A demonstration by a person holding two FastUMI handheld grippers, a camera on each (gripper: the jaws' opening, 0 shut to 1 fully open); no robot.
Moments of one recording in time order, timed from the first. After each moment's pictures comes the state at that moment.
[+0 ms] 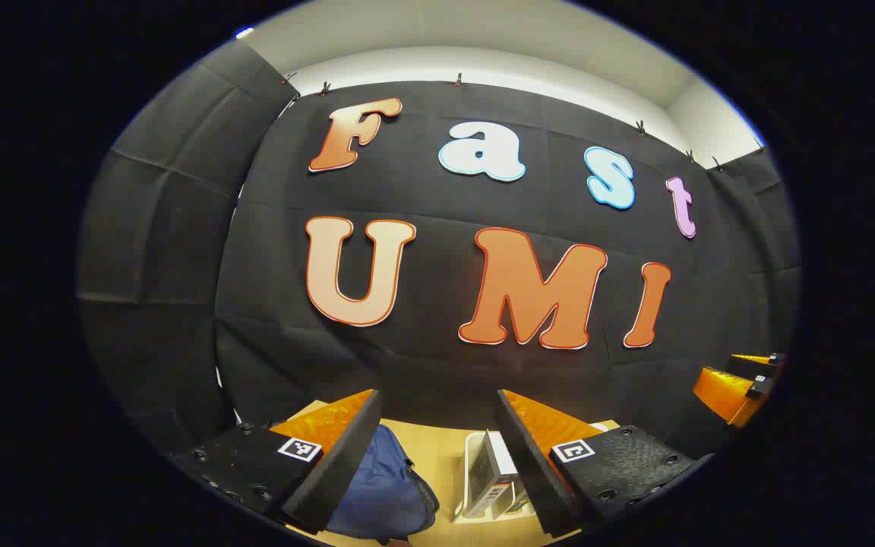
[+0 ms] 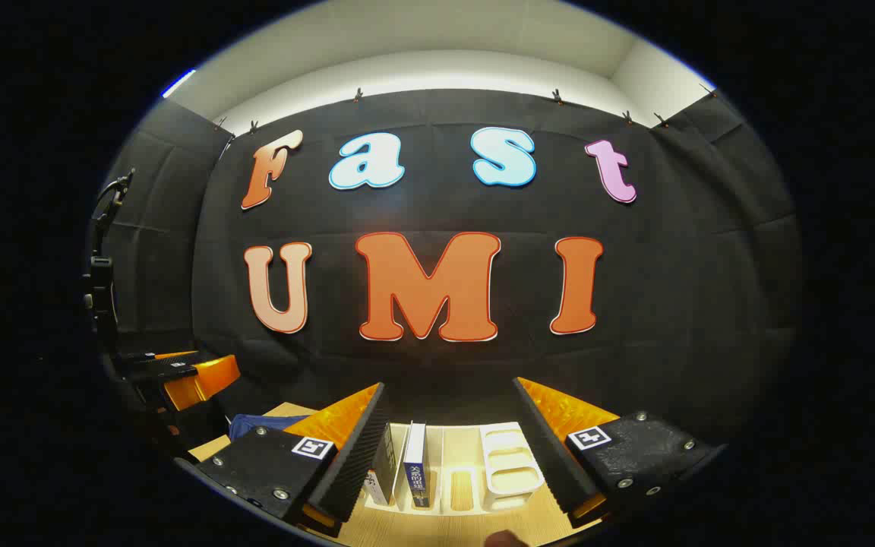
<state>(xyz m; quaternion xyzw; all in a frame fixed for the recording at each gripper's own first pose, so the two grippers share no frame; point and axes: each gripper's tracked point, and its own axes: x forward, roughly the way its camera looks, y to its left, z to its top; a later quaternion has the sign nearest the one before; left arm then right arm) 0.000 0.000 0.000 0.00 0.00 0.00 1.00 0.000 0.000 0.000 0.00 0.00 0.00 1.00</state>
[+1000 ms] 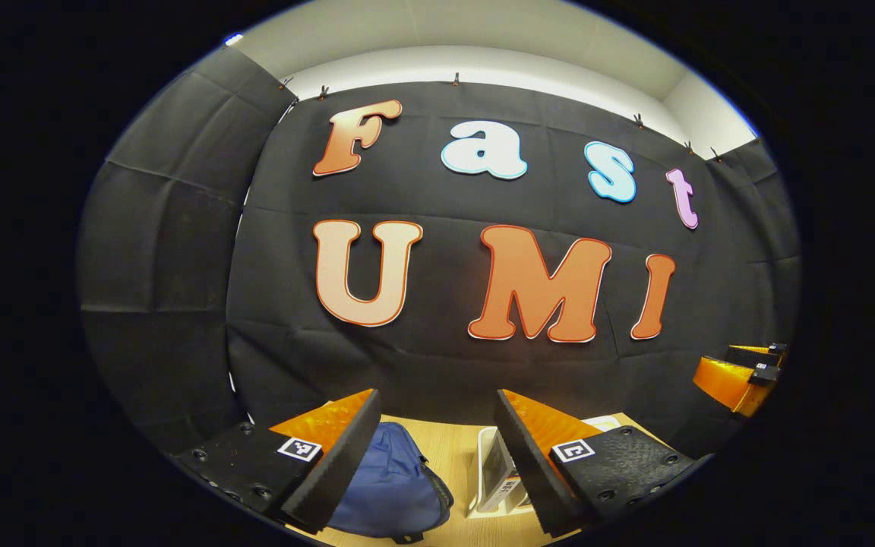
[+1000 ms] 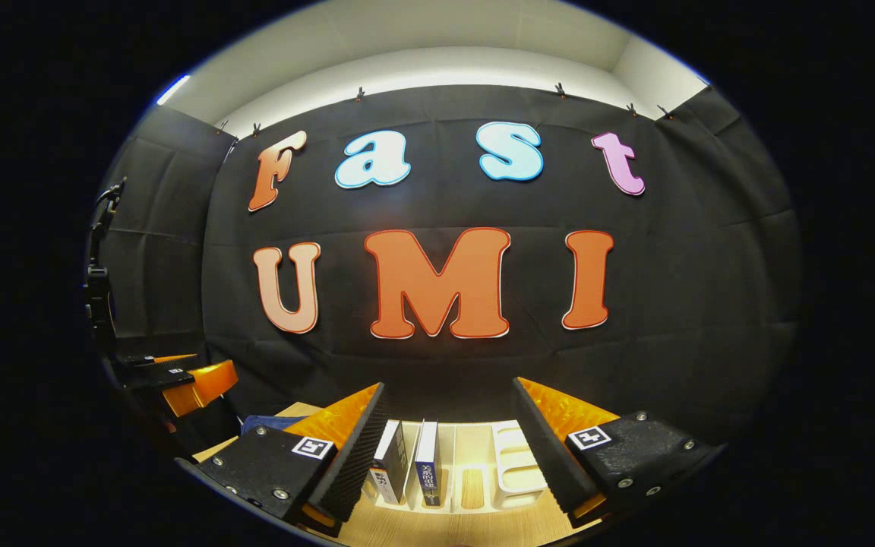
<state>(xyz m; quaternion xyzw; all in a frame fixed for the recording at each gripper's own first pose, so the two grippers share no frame) -0.012 0.012 0.003 0.02 0.00 0.01 1.00 0.002 0.004 0.001 0.01 0.01 0.01 1.00</state>
